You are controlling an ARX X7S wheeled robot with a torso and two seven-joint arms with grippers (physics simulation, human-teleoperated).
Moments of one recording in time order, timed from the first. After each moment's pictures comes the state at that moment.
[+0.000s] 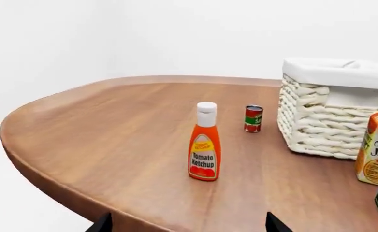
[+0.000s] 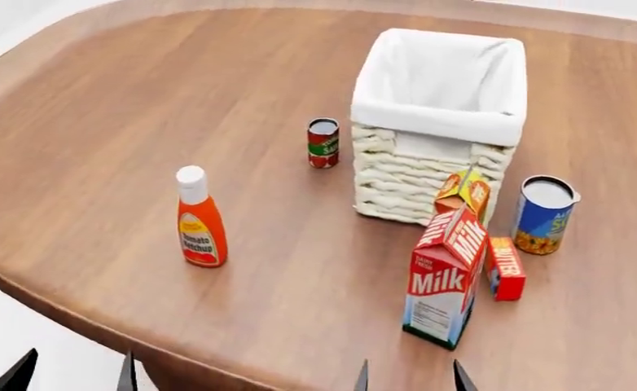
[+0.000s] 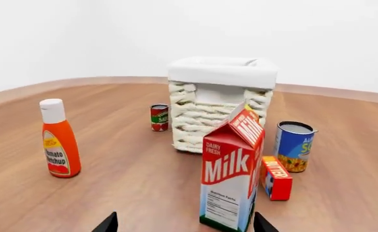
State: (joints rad) left arm -0.06 -0.10 0.07 0.03 -0.13 -0.08 -0.08; right arm 0.07 0.09 -0.15 0.03 0.08 0.03 0.12
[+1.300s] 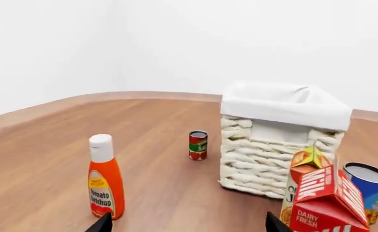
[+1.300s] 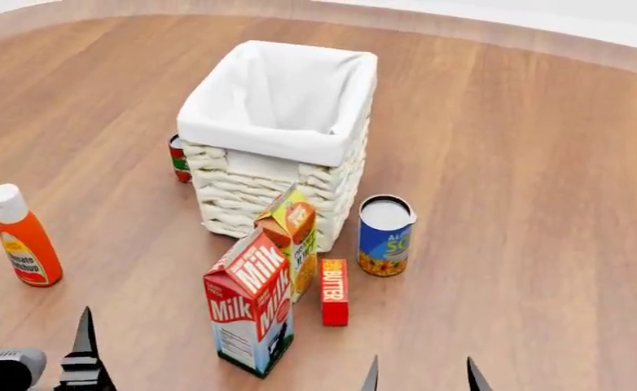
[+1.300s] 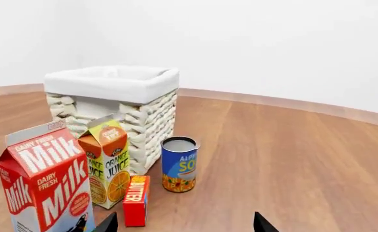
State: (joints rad) left arm -0.12 -0.20 0.05 0.12 -0.23 -0.20 -0.14; right arm 0.04 0.15 -0.19 -0.07 0.12 0.07 0.20
